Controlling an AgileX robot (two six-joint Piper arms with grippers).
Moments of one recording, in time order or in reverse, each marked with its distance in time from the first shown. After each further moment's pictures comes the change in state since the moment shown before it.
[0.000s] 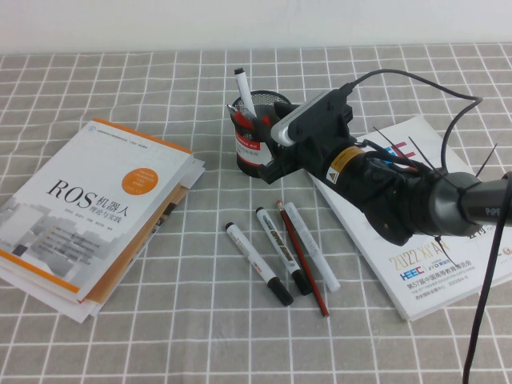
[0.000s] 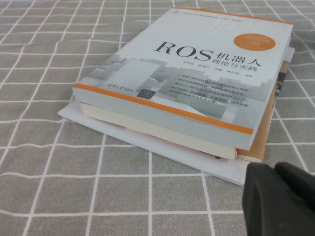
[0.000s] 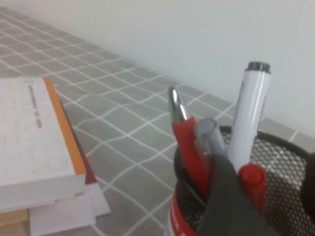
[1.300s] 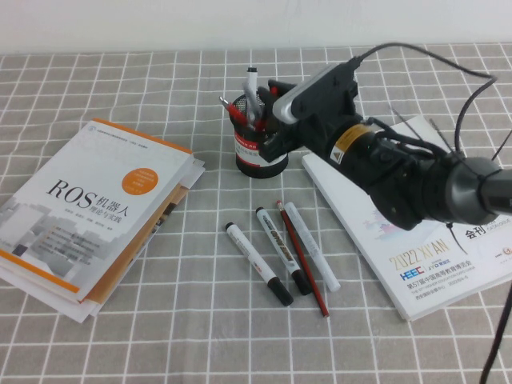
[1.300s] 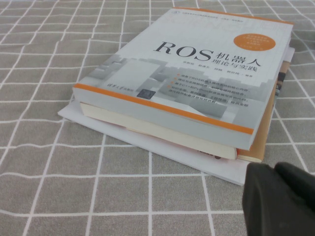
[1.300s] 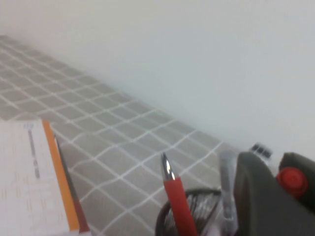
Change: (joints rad) right arm -0.002 -0.078 -0.002 -0.003 0.025 -0.002; left arm 0.000 0.000 0.000 0.000 0.000 0.000
